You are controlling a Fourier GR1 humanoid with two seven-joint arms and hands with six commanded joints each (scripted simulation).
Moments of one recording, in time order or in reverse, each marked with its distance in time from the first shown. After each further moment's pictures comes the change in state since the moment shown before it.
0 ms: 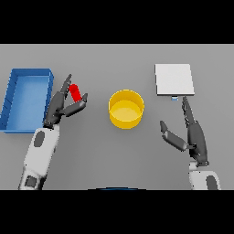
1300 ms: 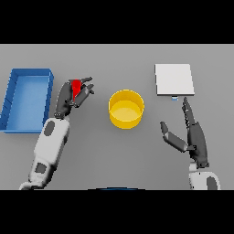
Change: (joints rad) left arm -0.151 -0.067 0.063 0.179 0.058 0.075 -0.097; right arm 0.014 0.007 -0.002 -0.006 -0.009 0.000 0.000
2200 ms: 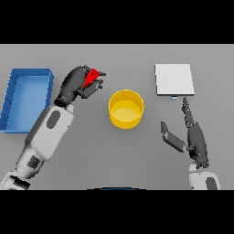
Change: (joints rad) left arm -0.098 0.171 -0.333 -0.223 -0.273 -0.031 0.342; right arm 0.002 -0.011 0.013 -0.008 0.039 -0.006 0.021
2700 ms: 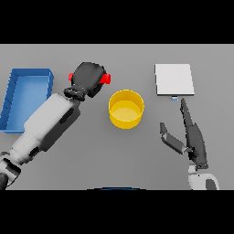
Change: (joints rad) left arm -0.186 0.115 -0.305 0.067 -0.341 -0.106 0.099; right arm 0.016 0.009 0.013 -0.024 -0.002 0.010 0.009
